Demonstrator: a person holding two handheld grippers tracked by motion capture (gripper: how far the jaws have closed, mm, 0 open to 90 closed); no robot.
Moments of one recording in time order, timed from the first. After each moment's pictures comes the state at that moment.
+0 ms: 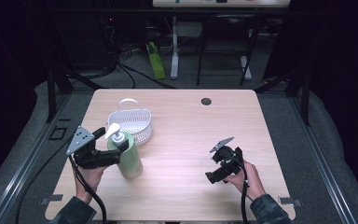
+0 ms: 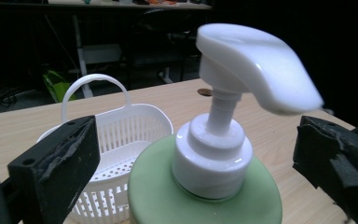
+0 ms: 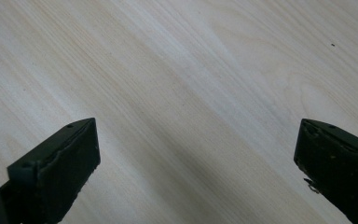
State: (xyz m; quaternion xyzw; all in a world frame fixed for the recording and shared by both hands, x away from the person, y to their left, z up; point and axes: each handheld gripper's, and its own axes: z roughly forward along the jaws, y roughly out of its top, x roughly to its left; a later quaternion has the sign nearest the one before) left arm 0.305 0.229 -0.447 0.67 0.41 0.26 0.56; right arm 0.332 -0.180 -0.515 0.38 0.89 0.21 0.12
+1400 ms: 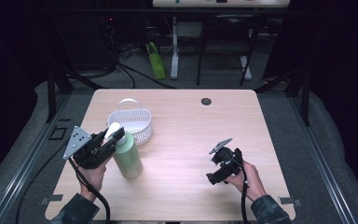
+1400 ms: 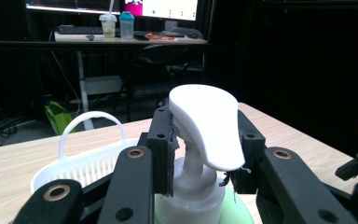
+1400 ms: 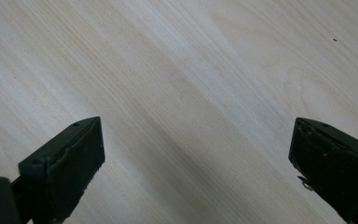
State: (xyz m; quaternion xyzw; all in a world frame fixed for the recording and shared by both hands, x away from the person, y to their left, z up) left arm 0.299 0.221 -0.439 0.64 0.38 0.29 0.60; right arm 0.331 -0.179 -0.518 0.37 0.90 0.20 0.13
